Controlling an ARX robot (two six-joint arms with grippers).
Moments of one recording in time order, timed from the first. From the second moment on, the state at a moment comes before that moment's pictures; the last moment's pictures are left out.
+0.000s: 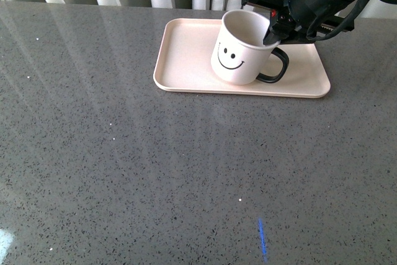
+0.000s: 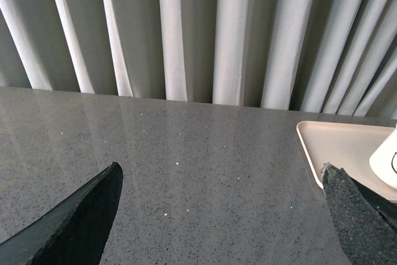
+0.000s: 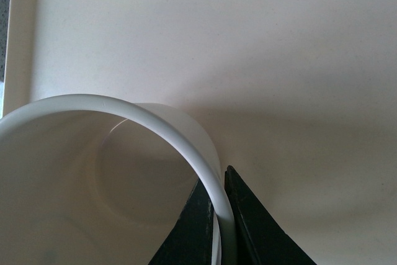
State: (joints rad) left arm 0.00 0.02 0.01 0.00 0.00 0.00; right arm 0.10 2.21 1.56 -0.26 -0.10 0.26
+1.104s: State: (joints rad) left arm 0.00 0.02 0.01 0.00 0.00 0.00; right arm 0.12 2.21 1.70 -0.37 -0.13 -0.46
